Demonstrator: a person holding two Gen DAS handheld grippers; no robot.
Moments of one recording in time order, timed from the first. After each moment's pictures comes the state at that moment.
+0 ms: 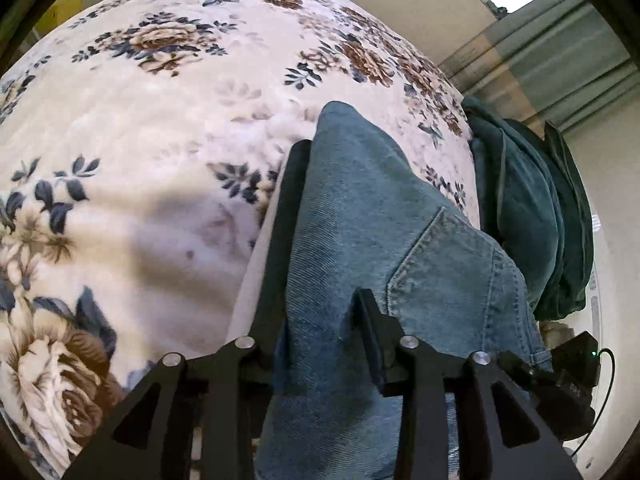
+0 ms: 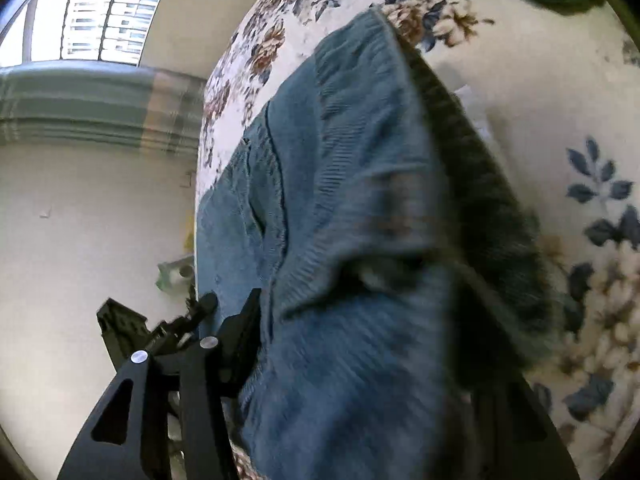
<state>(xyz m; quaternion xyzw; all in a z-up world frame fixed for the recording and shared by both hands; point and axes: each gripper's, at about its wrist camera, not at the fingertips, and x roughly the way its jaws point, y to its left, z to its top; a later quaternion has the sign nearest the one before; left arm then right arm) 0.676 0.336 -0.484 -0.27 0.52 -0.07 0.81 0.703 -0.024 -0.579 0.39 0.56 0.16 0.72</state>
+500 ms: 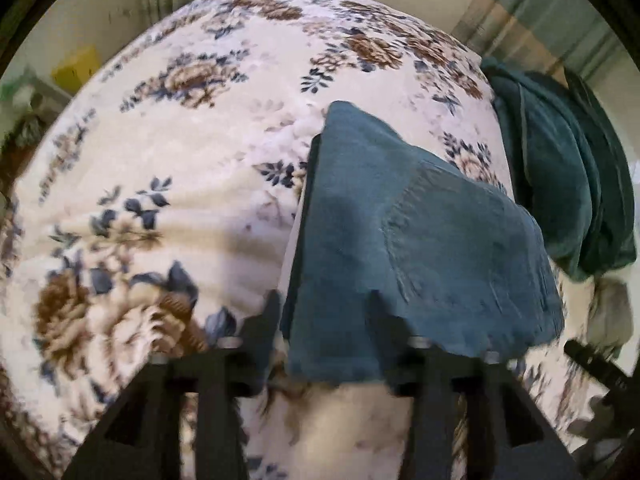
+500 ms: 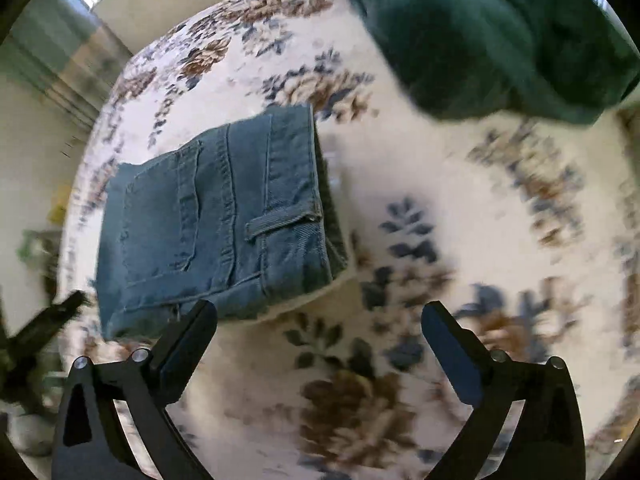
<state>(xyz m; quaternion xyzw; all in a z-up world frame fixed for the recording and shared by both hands) 0.629 0.303 -0.407 -0.12 0.56 0.00 0.82 0.646 -0.027 -0.444 0.11 0.58 -0.04 0.81</state>
